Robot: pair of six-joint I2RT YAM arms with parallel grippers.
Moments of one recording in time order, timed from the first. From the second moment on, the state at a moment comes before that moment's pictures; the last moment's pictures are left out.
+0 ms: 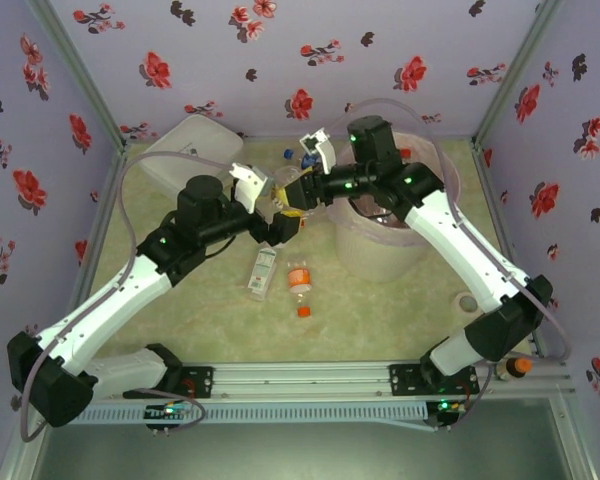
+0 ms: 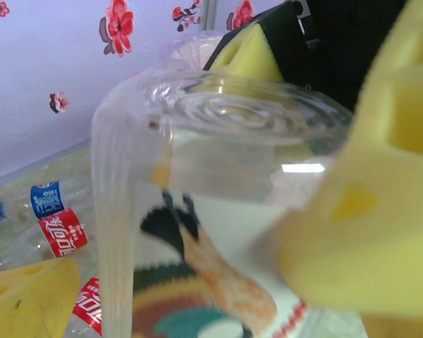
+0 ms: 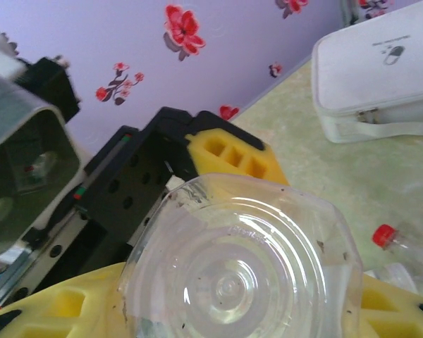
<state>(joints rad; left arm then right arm) -0.70 1.13 1.07 -0.18 0.27 -0.07 0.62 1.50 1.63 -0.63 -0.71 0.18</state>
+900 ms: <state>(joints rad) -0.67 1.30 0.93 -0.41 0.01 -0.21 0.26 1.32 1.81 -0.84 -0.22 0.21</state>
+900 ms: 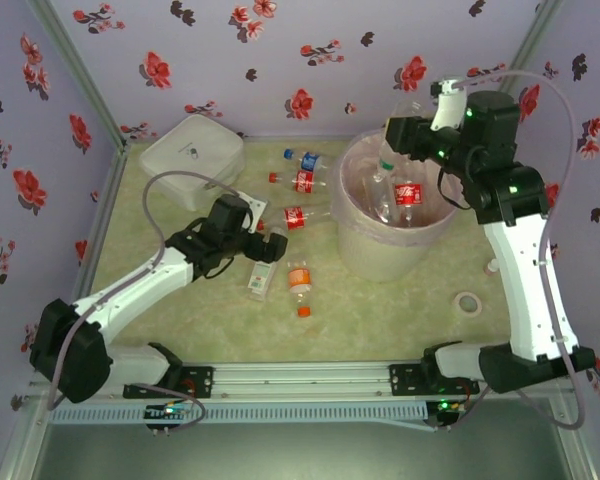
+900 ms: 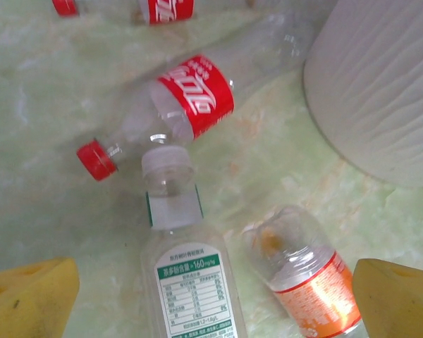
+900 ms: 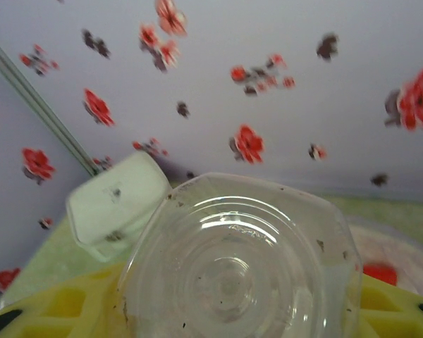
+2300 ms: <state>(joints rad) -0.72 1.41 0.91 -0.46 -0.05 -0.21 0.25 1.57 1.93 -1.04 -0.26 0.22</state>
